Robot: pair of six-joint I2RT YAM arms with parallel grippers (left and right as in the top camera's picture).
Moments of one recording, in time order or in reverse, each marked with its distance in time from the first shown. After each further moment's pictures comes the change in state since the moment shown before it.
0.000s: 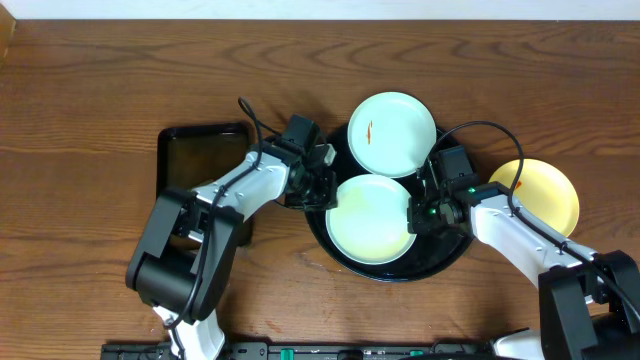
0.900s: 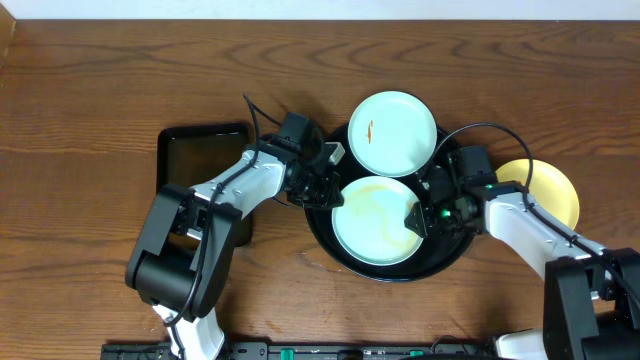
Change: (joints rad) left arm 0.018 0.005 0.000 0.035 0.144 0.197; right arm -0.122 0.015 -0.010 -0.017 -0.251 -0.285
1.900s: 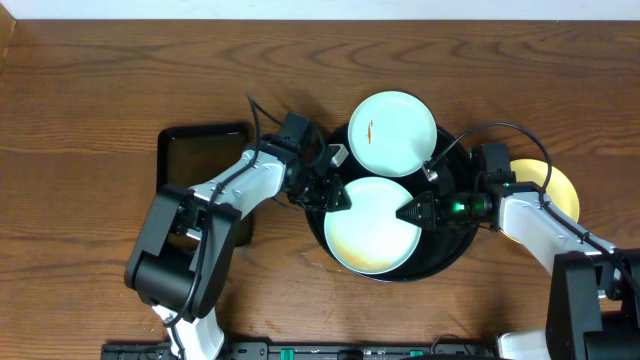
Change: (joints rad) left arm 0.012 -0.006 0.005 -0.053 0.065 0.032; right arm -0.090 0.004 -0.007 0.077 -0.393 0.035
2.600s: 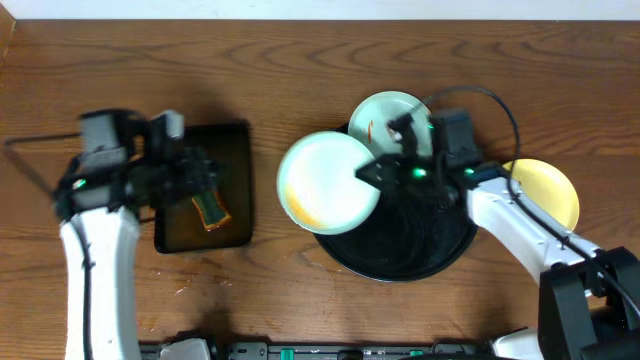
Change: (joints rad) left arm 0.642 -0.644 0.039 -0.441 -0.209 -0.022; right arm 0.254 0.003 0.192 0.286 0.087 0.381
